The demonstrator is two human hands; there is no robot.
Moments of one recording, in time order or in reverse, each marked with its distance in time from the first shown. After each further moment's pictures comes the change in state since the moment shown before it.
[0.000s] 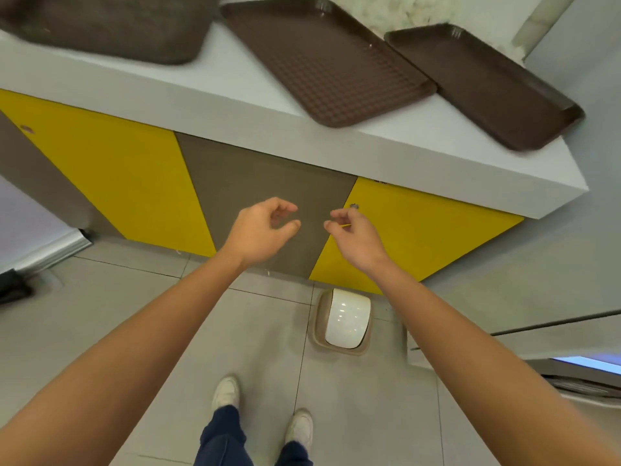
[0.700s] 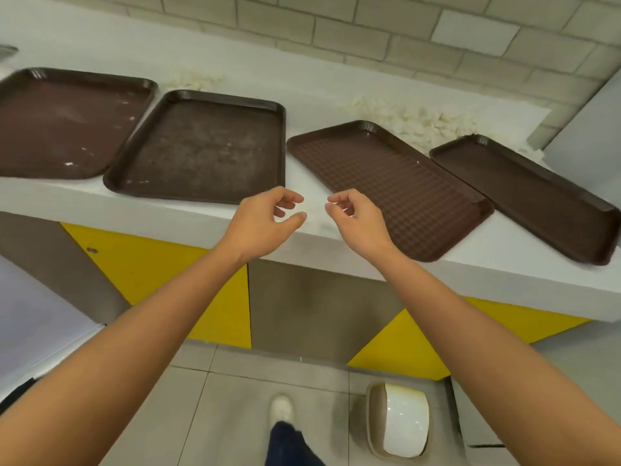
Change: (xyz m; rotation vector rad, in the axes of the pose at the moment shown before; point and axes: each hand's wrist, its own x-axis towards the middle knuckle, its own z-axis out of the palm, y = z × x) left_hand 0.157 -0.007 -0.218 -0.001 0.079 0.215; right_hand 0.135 -0.228 0.058 0.034 0.161 -0.281
